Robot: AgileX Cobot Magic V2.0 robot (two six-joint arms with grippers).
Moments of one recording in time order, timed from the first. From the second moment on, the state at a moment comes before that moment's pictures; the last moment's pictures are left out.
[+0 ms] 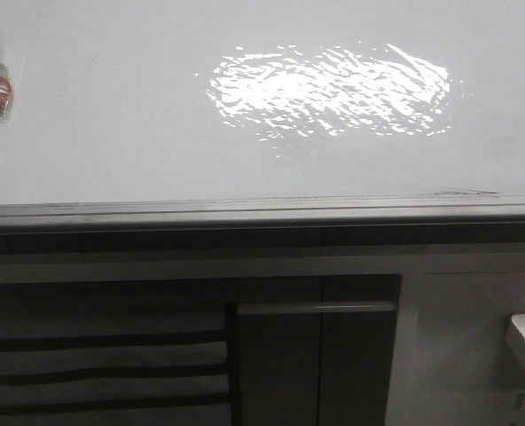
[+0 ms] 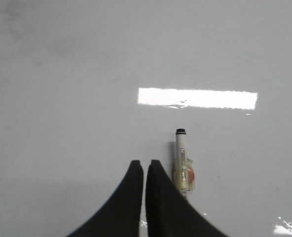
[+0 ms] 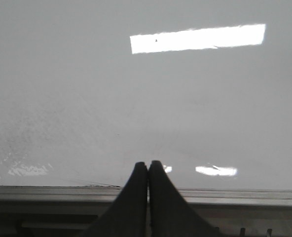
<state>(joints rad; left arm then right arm) -0.06 0.09 -0.39 -0.13 0.29 0.02 0.08 0.15 -0.32 -0.05 0.32 0.11</state>
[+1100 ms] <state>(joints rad) -0.06 0.29 -0.56 -0.06 0.46 0.05 0.08 0.40 -0.49 -0.07 0.37 0.11</state>
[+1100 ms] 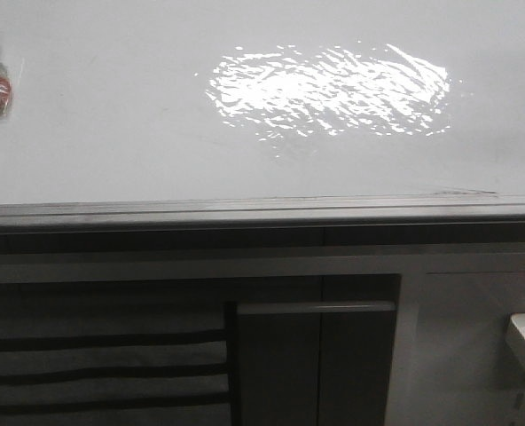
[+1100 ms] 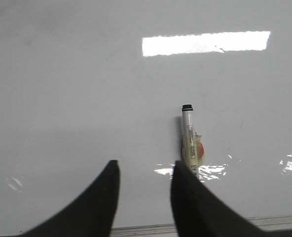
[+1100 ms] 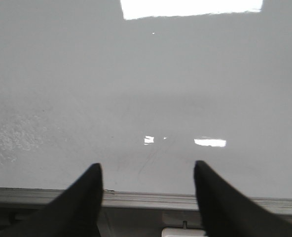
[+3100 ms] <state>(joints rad) -0.27 1.28 -0.57 -0.22 -0.14 0.18 0.08 0.40 -0.49 -0.06 0.34 0.11</state>
